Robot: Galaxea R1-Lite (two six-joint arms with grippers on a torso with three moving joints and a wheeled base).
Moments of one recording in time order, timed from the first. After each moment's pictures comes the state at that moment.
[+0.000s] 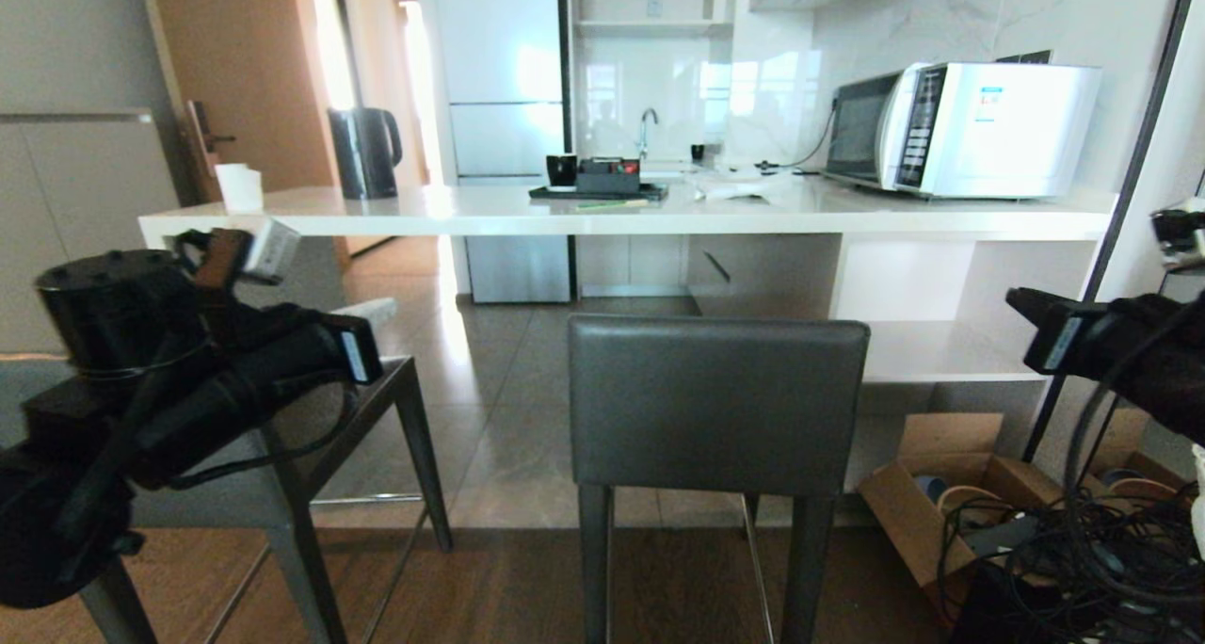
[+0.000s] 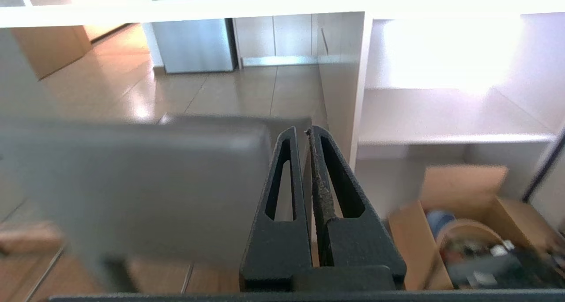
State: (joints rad) left arm -0.21 1.67 -0.66 -0.96 -0.14 -0.06; right arm 0.00 1.49 -0.57 -0.88 0.04 0.02
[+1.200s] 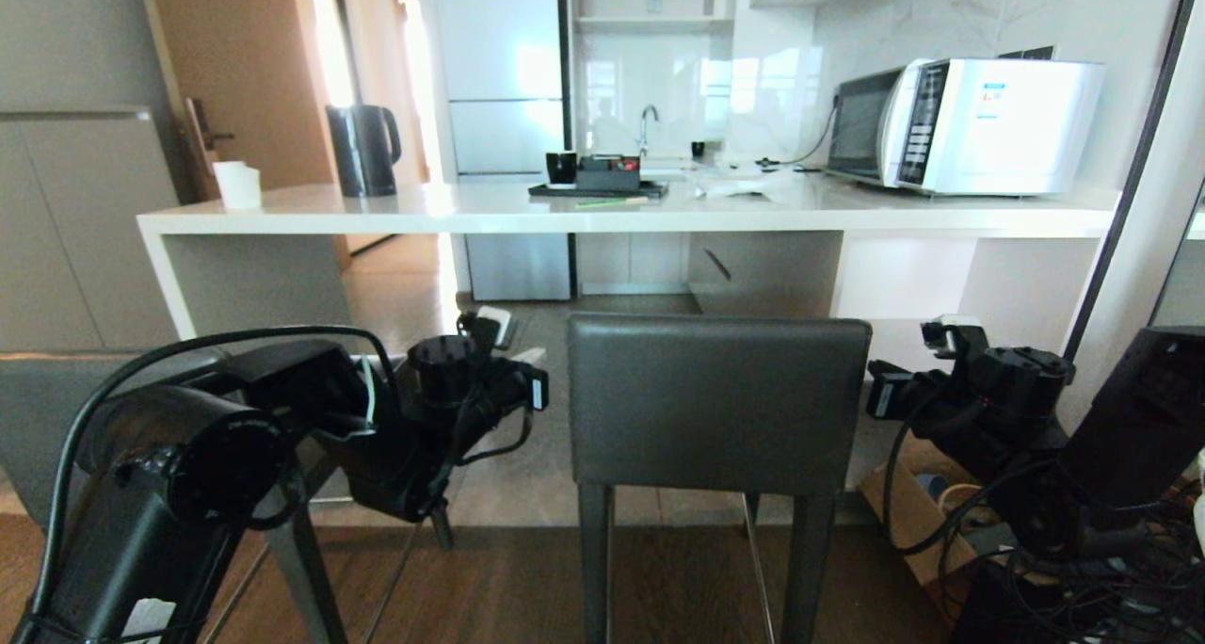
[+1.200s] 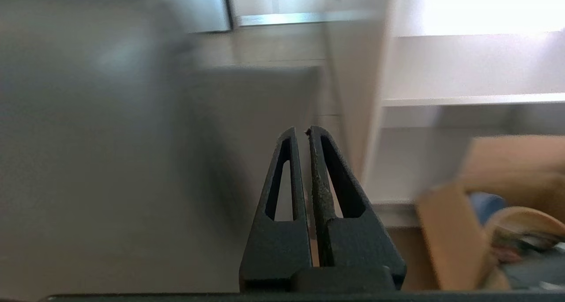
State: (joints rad) left arm -0.36 2.47 -1.17 -1.24 -0.07 -0.01; right arm 0.04 2.22 -0.68 -1.42 0.05 0.02
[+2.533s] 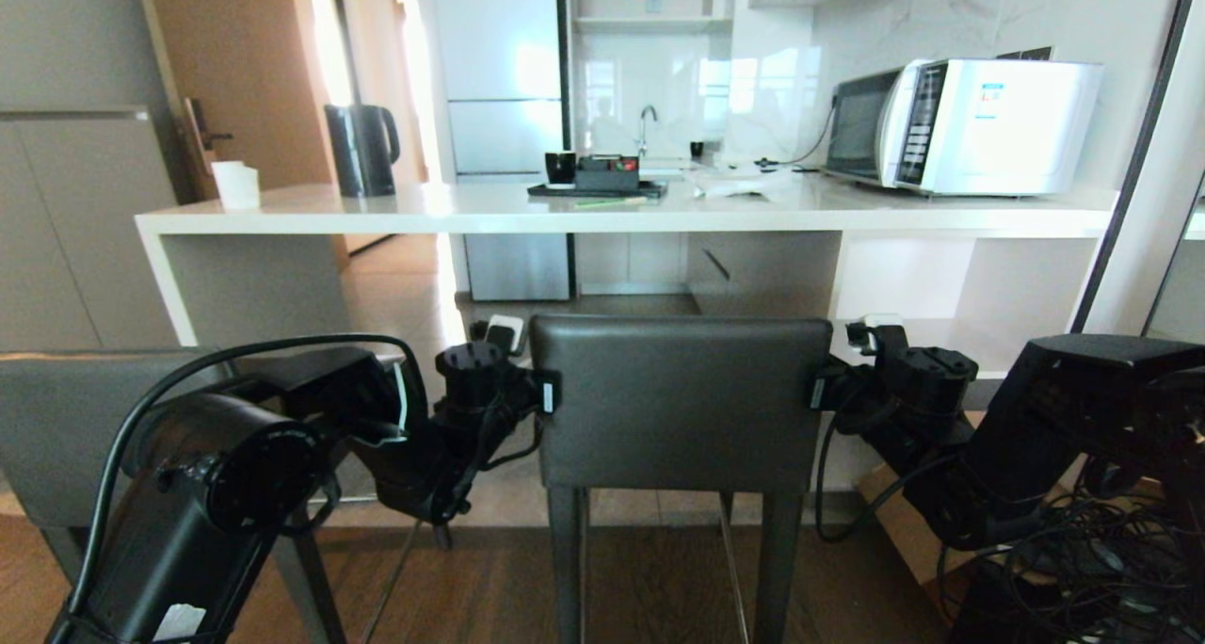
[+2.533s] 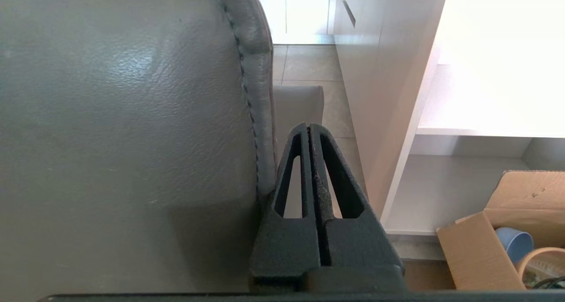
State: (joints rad) left arm -0.46 2.48 -1.21 -1.20 0.06 -0.03; right arm 0.22 2.36 -0.85 -1.42 -0.04 0.01
